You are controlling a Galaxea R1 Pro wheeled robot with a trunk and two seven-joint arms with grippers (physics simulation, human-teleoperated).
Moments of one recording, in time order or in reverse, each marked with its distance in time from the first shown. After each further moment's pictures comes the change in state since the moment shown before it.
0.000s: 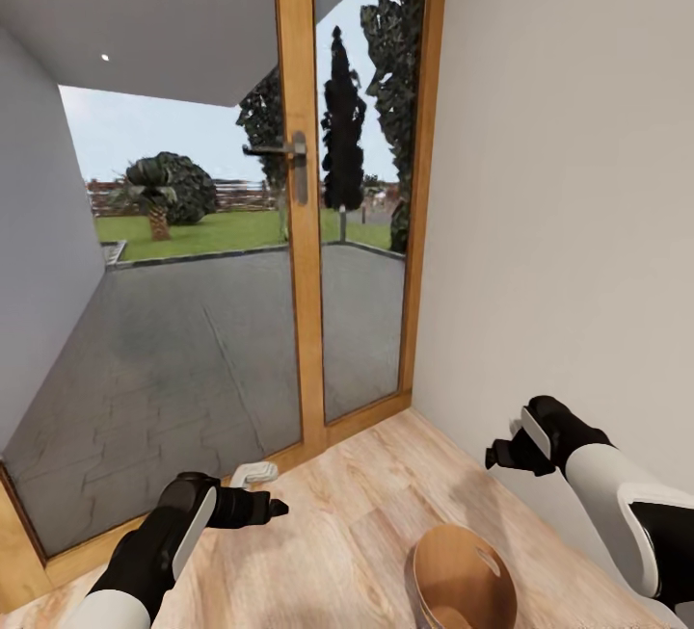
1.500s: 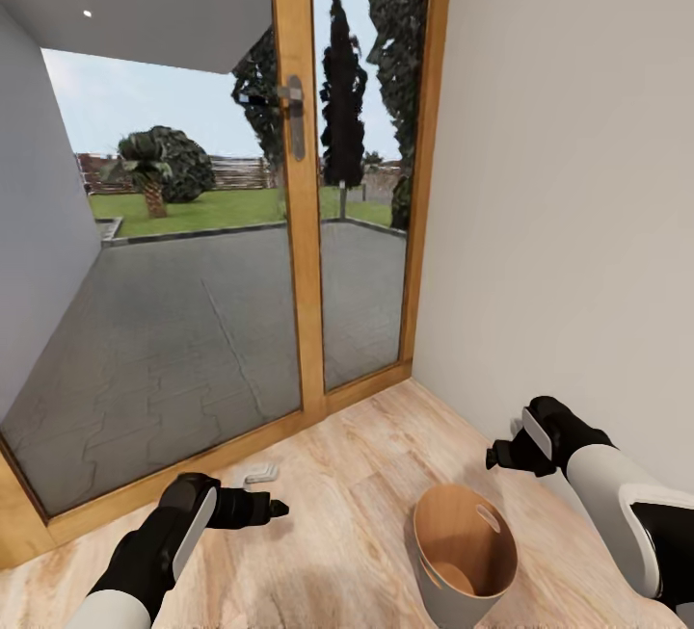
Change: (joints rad) left arm 0.000 0.000 0.000 0.003 -0.003 -0.001 -0.002; right arm 0.002 -0.003 0.001 0.001 0.000 0.000 0.006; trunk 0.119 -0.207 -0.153
